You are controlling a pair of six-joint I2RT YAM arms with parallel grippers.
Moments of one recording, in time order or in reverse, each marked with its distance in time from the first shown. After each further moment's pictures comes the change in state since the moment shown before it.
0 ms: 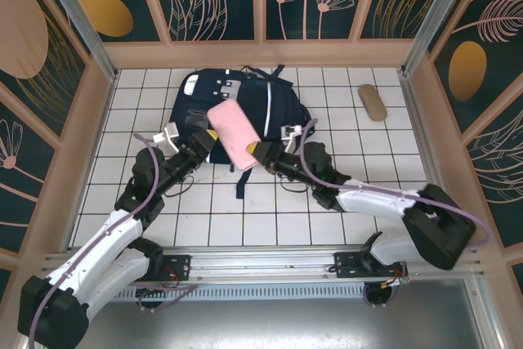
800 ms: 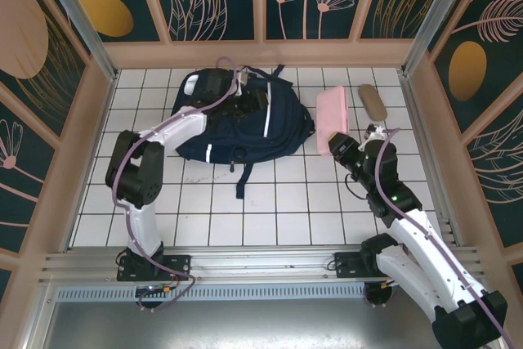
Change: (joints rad) left arm -0.039 1.123 0.966 -0.293 0.197 0.369; right arm -0.435 -0.588 -0.003 -0.821 0.227 -0.333
